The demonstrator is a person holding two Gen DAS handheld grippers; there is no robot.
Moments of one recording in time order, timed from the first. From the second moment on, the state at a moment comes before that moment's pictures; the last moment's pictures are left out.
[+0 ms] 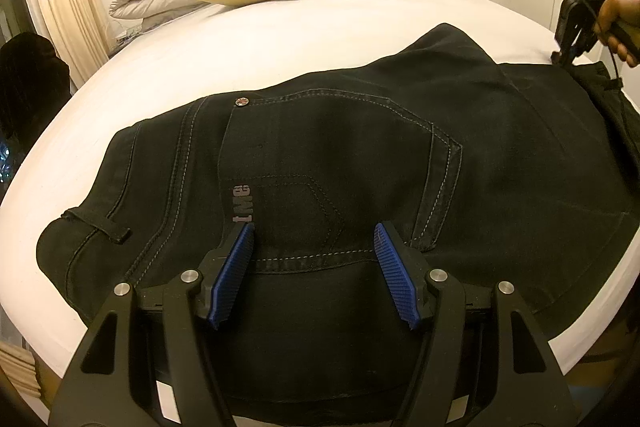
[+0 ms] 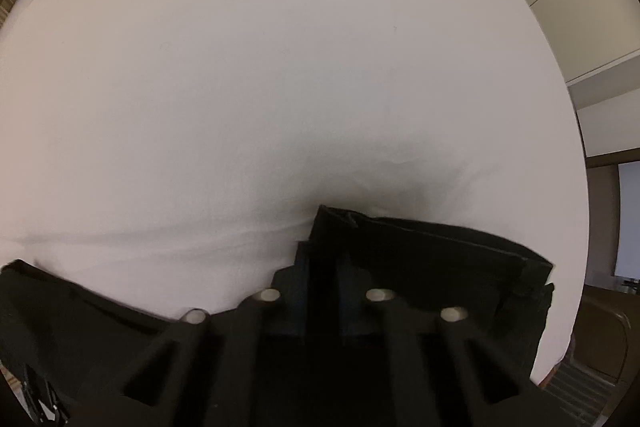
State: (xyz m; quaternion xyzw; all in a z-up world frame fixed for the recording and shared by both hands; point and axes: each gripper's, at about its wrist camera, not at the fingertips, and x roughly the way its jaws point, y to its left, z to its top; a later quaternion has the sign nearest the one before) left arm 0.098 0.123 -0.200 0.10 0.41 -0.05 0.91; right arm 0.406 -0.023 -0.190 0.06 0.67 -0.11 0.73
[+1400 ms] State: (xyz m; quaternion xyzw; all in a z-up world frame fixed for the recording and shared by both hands) left arm 0.125 0.064 -0.193 0.14 0.45 0.02 0.88; right arm 0.106 -0.317 -0.228 0.44 0.37 -0.09 0.81
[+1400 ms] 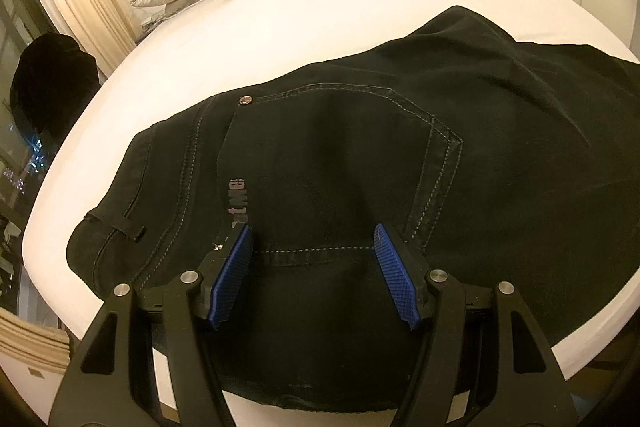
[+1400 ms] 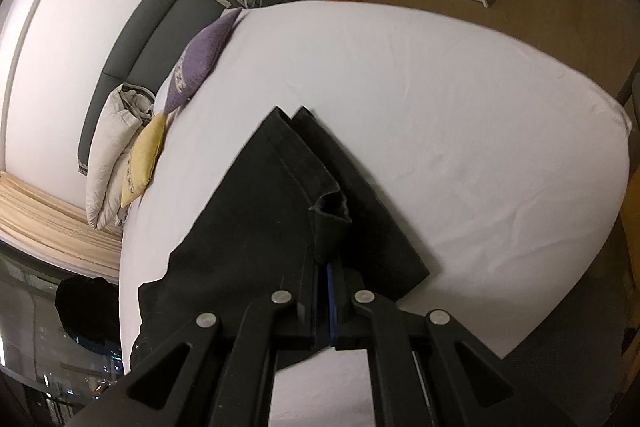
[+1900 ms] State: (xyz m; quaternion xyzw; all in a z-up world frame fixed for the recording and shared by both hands) left arm 0.124 0.062 -0.193 0.13 0.45 0.03 0.88; right arm 0.098 -0.339 -0.261 0.46 0.37 -0.08 0.80
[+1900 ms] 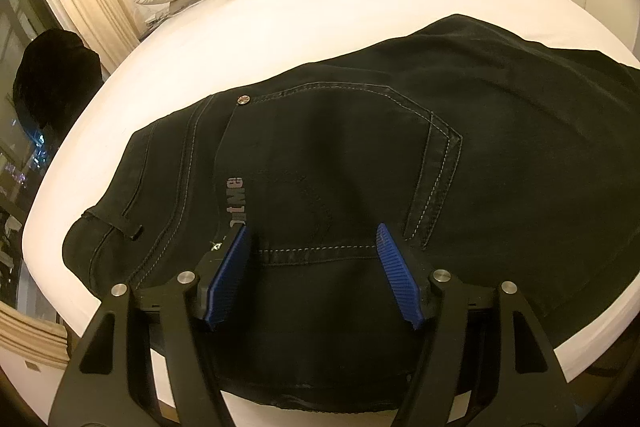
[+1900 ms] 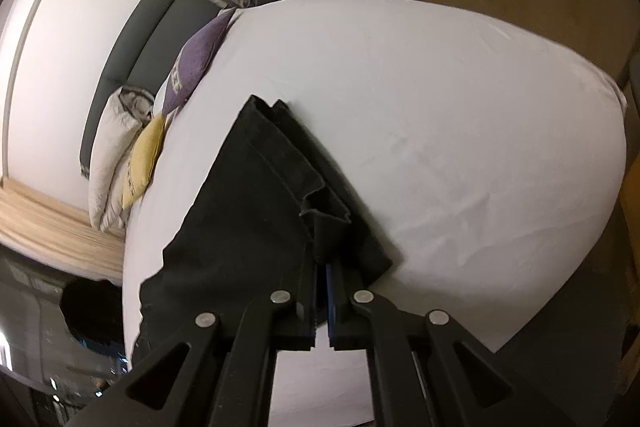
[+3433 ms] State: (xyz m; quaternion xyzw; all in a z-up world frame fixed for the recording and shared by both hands) left arm 0.172 0.073 -0.157 0.05 0.41 -0.01 0.91; right arm 0.272 -0.190 -0.148 0.25 0.41 0.25 0.84
